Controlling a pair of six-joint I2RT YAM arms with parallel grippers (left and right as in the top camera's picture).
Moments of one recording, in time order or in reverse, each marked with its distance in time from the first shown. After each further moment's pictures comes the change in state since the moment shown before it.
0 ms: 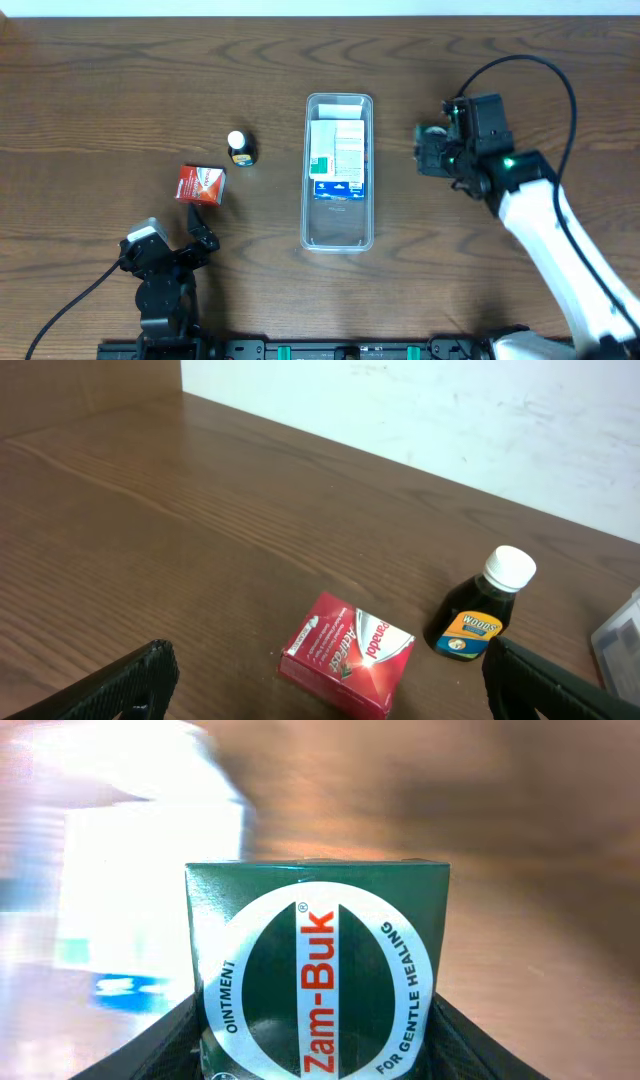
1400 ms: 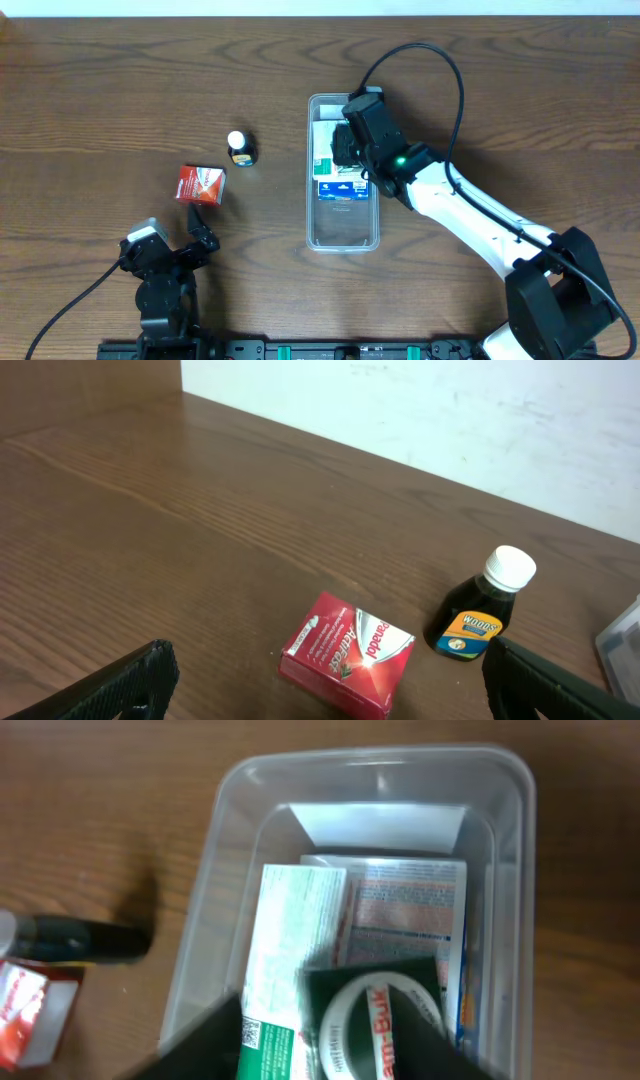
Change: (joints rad) left arm 0.000 0.000 0.000 0.000 0.000 0.000; right arm 0.318 0.348 0.116 0.341 0.142 0.200
